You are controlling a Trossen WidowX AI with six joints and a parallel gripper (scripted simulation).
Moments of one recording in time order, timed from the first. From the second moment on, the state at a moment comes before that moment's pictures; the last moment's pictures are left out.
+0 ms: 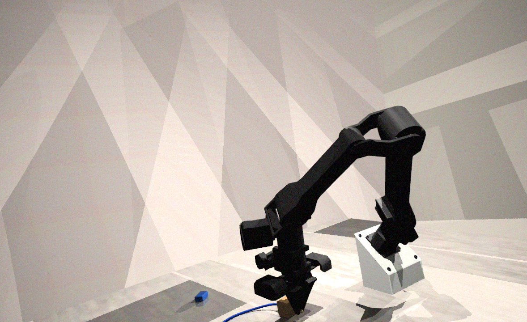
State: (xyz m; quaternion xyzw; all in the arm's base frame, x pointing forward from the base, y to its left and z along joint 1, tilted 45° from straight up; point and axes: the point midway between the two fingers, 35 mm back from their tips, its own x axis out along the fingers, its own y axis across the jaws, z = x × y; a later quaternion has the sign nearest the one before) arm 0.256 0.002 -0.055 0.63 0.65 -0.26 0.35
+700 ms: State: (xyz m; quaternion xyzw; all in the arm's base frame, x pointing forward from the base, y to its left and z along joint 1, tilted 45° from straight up) arm 0.254 0.020 -0.036 0.62 0.65 -0.26 0.35
